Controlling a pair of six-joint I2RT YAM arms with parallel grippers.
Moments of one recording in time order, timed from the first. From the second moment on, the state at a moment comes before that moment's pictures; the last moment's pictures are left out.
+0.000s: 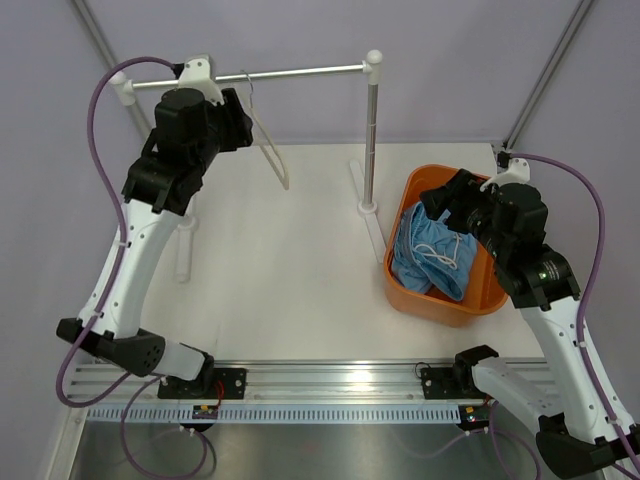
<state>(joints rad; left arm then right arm) -0.38 1.46 1.88 -0.67 -0.20 -0.29 0.30 0.88 1.20 -0.59 0.03 0.58</state>
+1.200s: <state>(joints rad) -0.40 0.73 1.02 -0.66 -0.23 -0.28 0.30 0.77 1.11 -0.60 -0.02 0.50</state>
